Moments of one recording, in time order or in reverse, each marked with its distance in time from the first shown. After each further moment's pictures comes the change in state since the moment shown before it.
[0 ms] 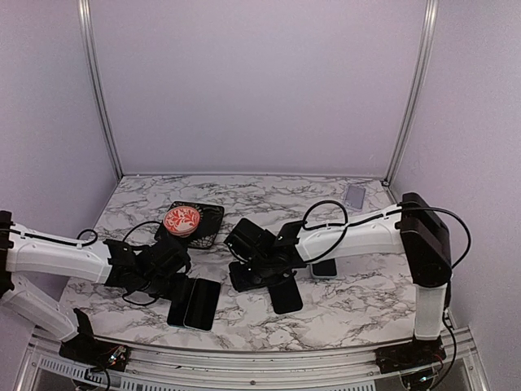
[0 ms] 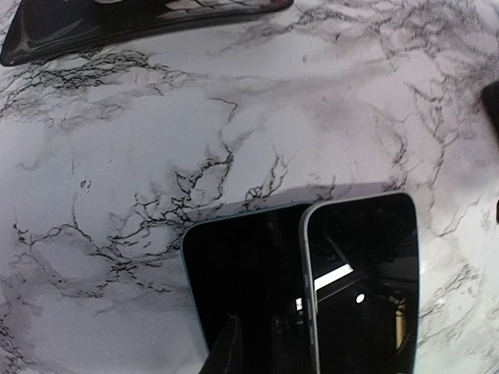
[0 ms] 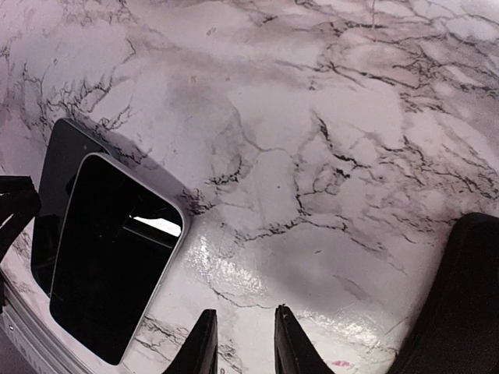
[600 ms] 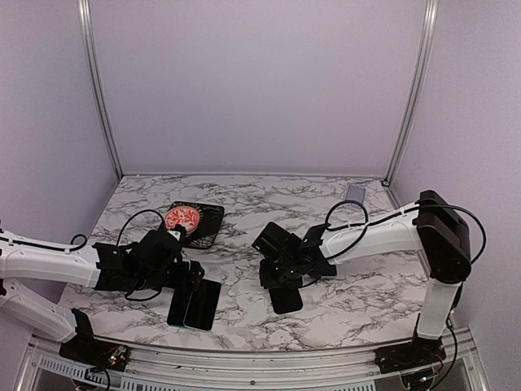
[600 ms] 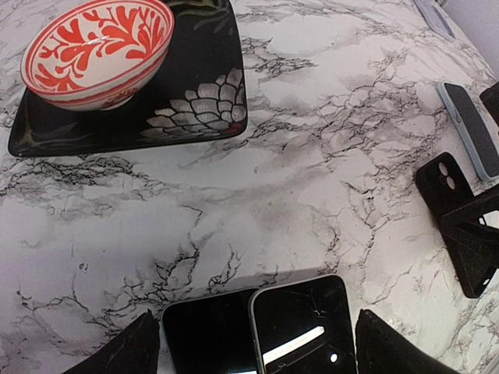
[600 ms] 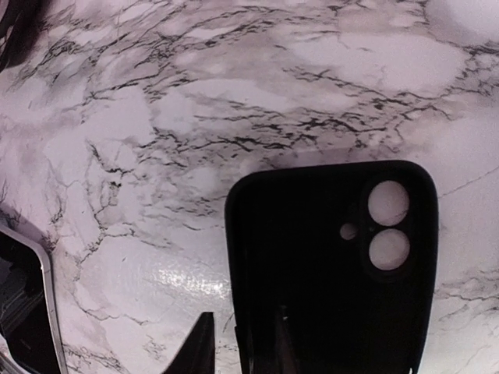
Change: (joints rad) left arm 0.006 -0.086 -0.061 0.260 -0.067 0.044; right arm -0.074 -0.116 -0.243 0.045 0.102 0.202
